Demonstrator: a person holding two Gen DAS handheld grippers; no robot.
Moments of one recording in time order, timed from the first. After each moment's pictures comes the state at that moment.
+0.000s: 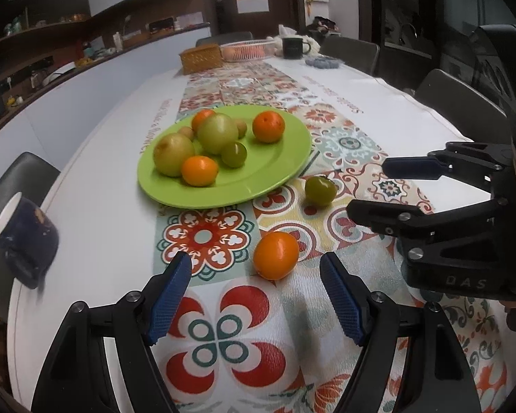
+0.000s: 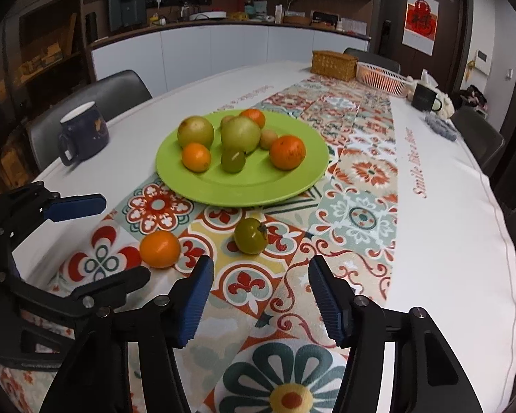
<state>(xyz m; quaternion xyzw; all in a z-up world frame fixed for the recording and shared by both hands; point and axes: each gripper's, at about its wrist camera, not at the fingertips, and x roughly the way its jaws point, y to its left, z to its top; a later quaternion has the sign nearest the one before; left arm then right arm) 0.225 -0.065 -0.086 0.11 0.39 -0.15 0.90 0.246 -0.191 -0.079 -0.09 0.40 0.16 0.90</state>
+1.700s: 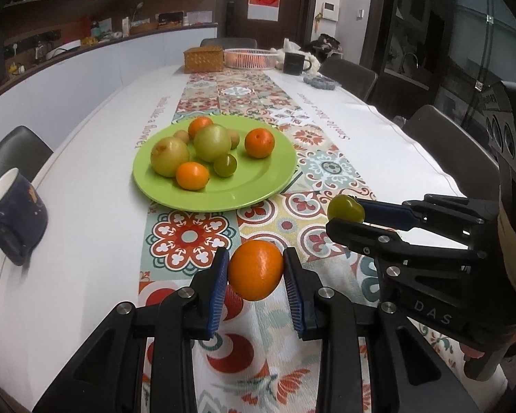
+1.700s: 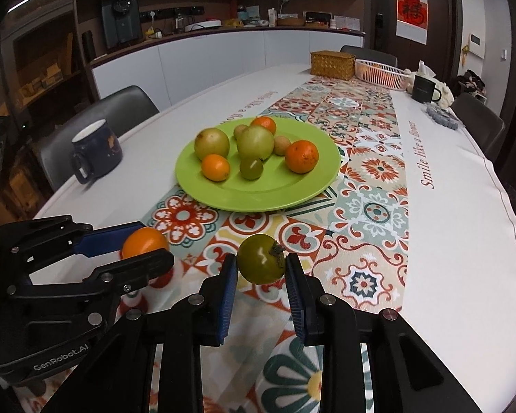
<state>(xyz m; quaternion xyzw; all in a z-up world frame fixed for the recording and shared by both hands) 0.209 -0.052 -0.059 0.03 0.38 -0.17 0.91 0.224 -0.183 -0.058 -0.04 0.38 0.16 0.91</state>
